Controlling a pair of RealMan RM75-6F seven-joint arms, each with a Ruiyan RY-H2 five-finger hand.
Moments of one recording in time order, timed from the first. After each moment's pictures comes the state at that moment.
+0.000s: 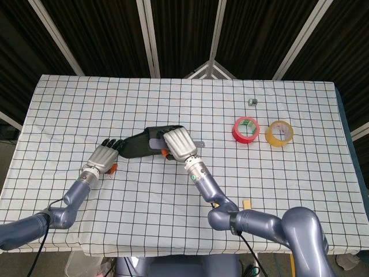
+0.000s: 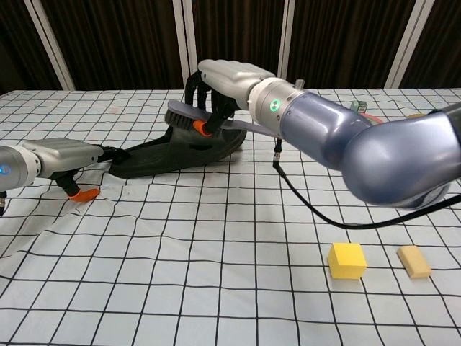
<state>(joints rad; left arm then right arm) -0.80 -1.58 -0.07 -1.13 0.92 0.66 0.46 1.11 -1.92 0.38 -1.09 -1.01 0.91 -0.29</state>
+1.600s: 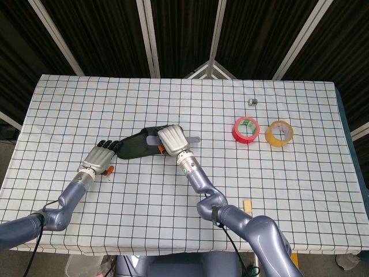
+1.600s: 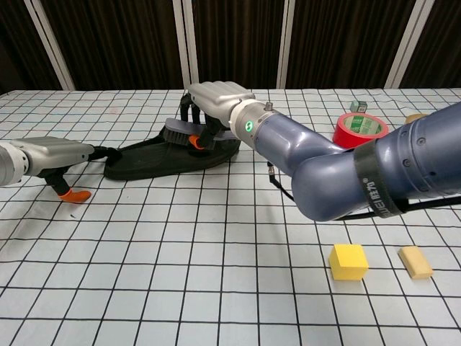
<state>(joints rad) -0.80 -1.53 -0.05 -1.20 0.92 0.68 0.41 1.24 -2.15 0.38 -0.53 -1.17 0.78 -0.07</state>
